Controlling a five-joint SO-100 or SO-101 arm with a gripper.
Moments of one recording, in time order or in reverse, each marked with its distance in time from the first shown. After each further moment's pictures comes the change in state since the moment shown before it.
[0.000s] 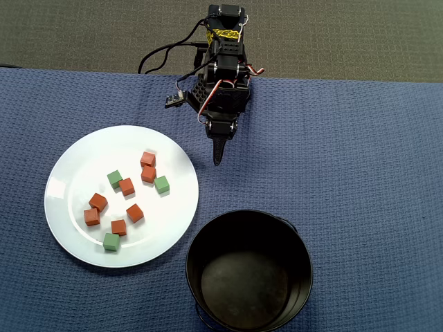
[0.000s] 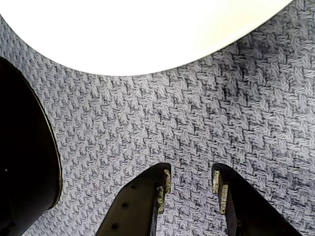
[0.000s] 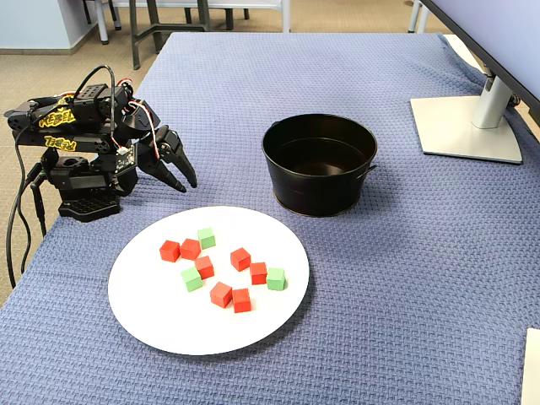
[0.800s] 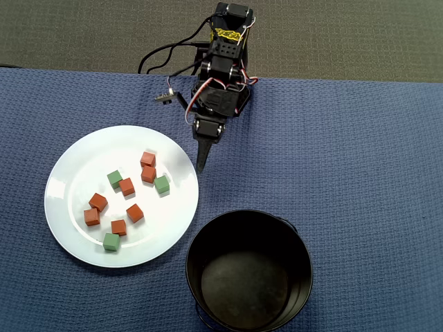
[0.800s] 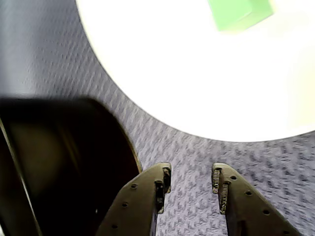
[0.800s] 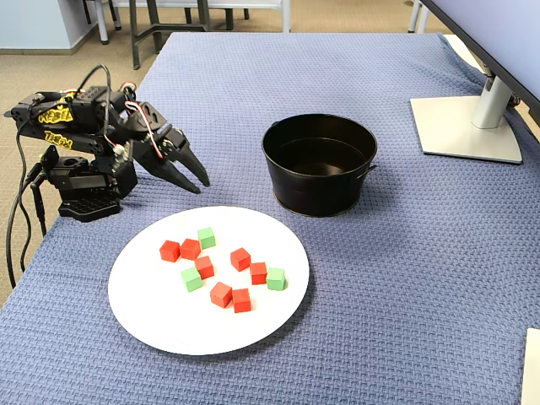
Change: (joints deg) arm 10.5 -2.9 -3.8 -11.4 -6.5
